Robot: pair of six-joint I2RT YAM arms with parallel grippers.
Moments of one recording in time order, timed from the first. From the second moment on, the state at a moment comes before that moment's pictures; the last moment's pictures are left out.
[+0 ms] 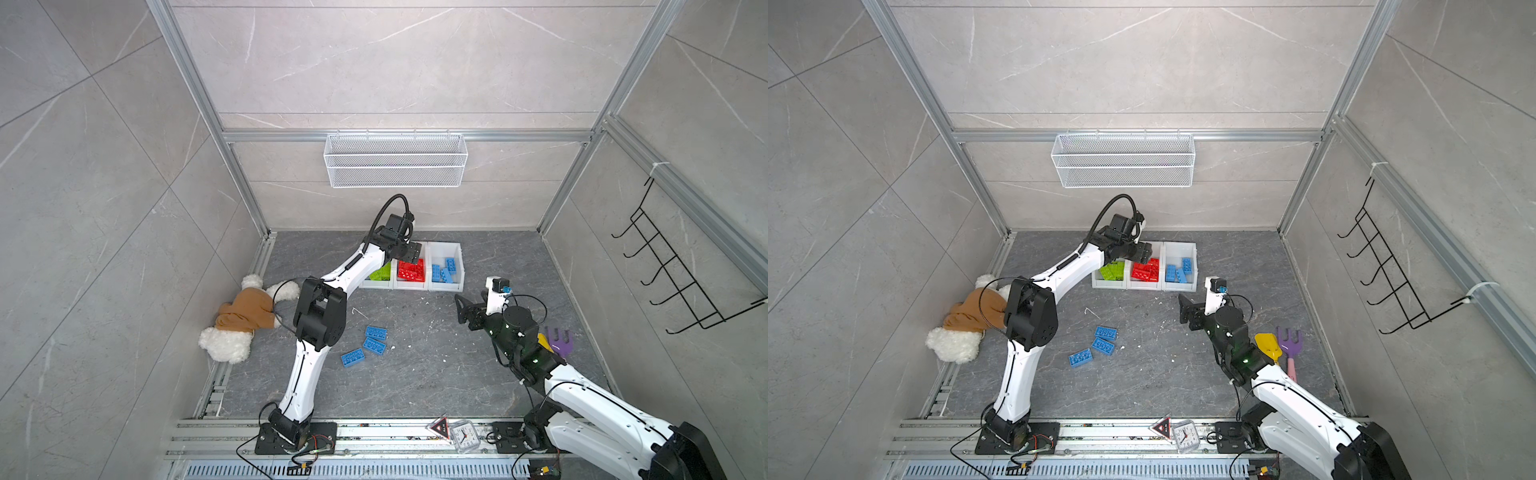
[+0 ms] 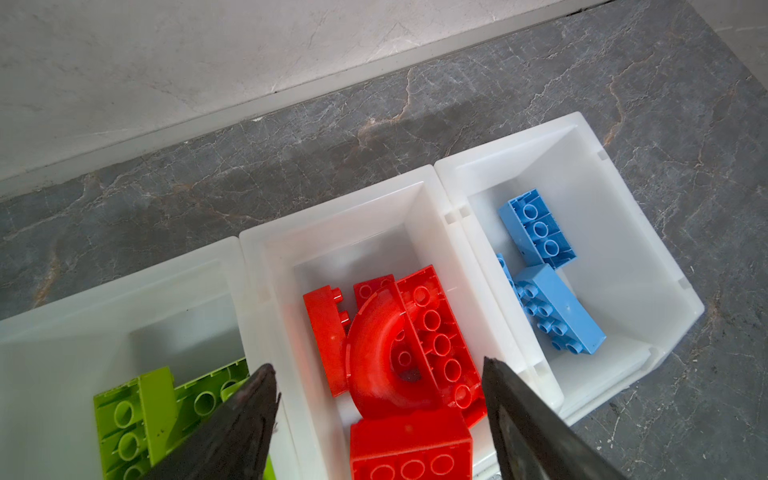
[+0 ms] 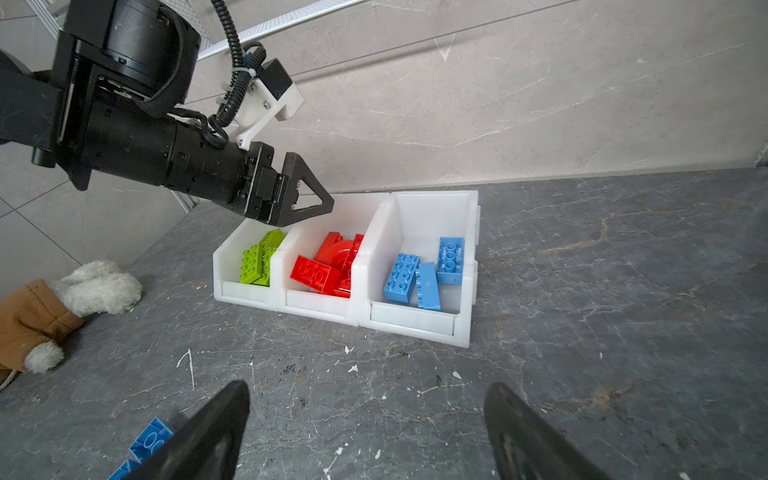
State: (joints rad) left arm -0.56 2.25 2.02 -0.57 0.02 -0.10; right arm 0.53 0.93 0.42 0.29 0.18 0.28
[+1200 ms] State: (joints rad) left arm -0.64 1.28 0.74 -0.61 -0.02 -0.46; right arm 0.53 0.98 0.44 0.28 0.16 0.28
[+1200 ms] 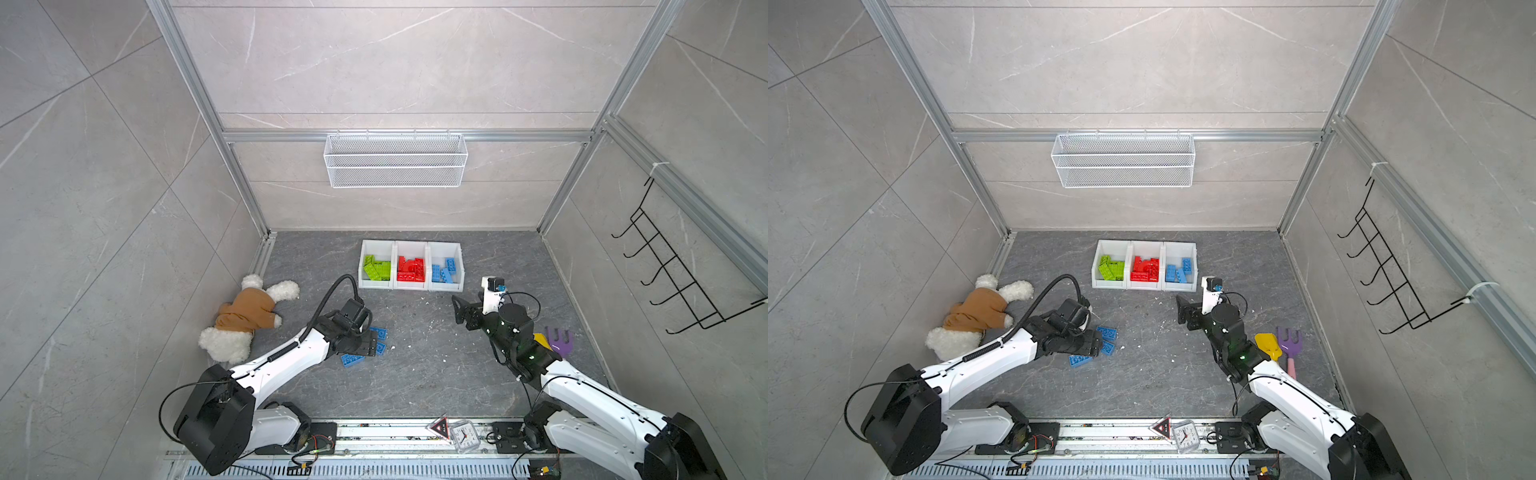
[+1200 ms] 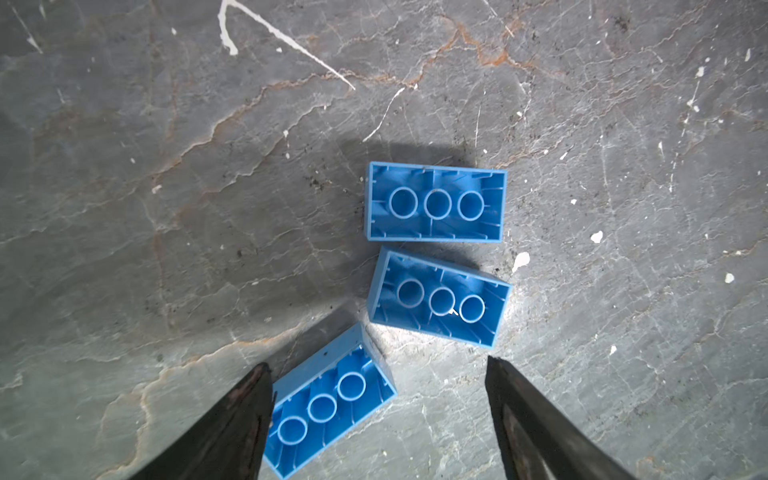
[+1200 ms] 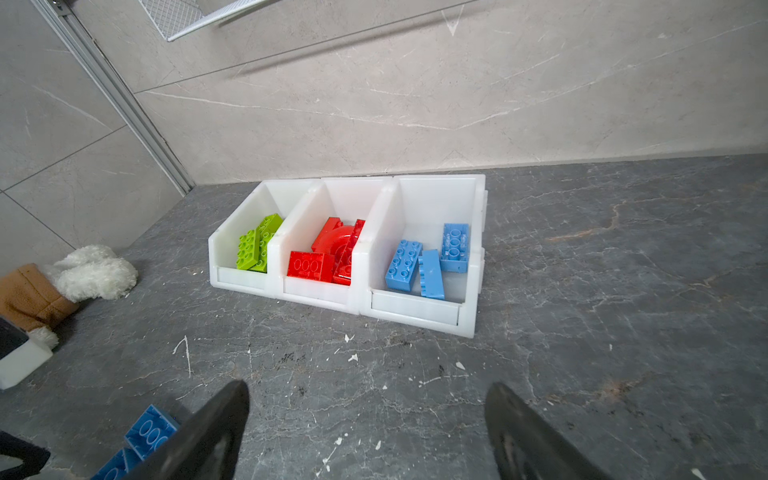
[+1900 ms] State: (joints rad) left arm -0.73 1.22 0.60 -0.54 0.01 -0.57; right arm 0.53 0.98 0.44 0.28 0.16 0.27
